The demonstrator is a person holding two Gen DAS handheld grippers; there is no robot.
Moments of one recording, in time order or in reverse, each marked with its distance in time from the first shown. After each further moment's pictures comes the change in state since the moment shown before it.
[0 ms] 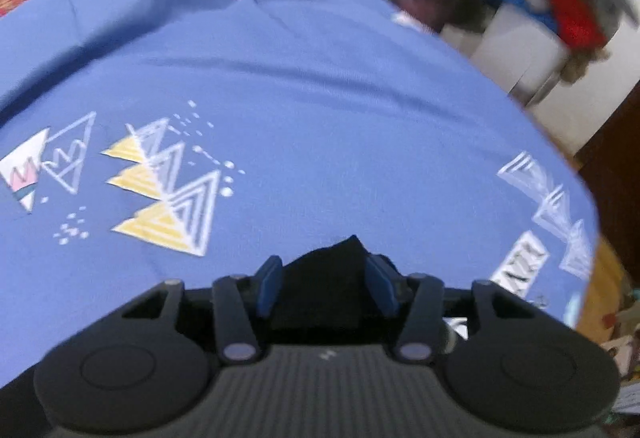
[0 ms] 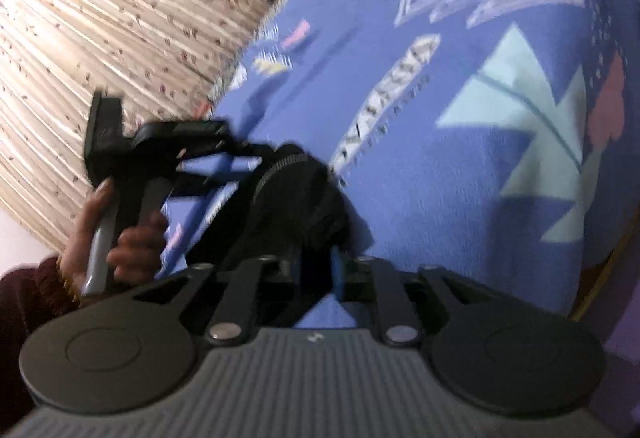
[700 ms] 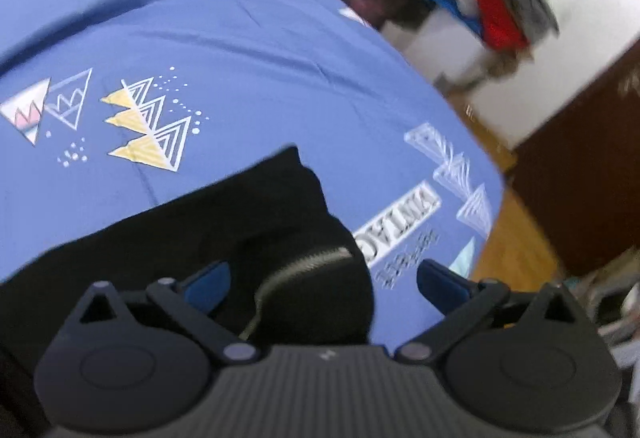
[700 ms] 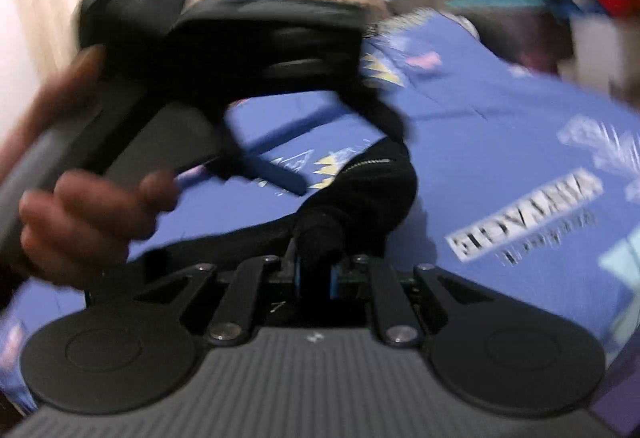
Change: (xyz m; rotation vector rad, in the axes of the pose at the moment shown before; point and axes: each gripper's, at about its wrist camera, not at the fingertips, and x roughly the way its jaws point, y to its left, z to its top) left arm -0.070 -0.023 -0.029 -0.010 0.094 -0.133; right arm 0.031 0.145 -0.040 -0.594 0.025 -0.046
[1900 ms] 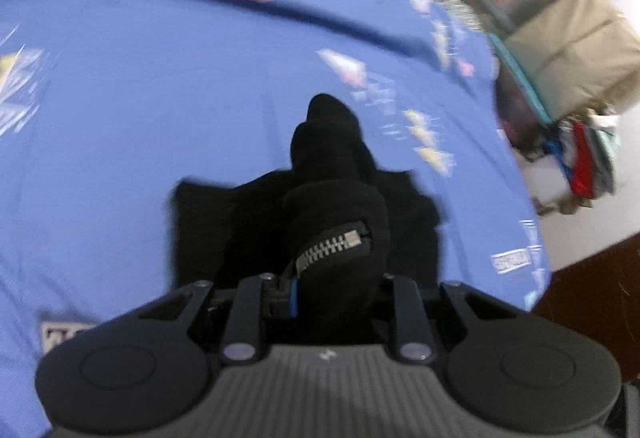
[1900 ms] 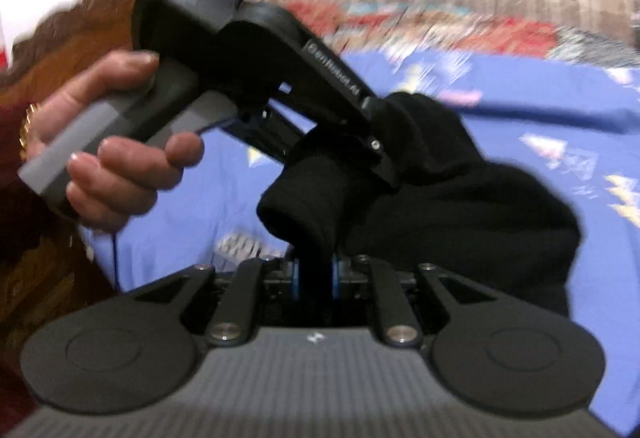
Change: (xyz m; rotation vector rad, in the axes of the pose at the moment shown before) left arm -0.171 0.261 -0.190 -0.507 -0.210 0.036; right arm 0.071 0.221 -0.030 -0.439 0.277 0.446
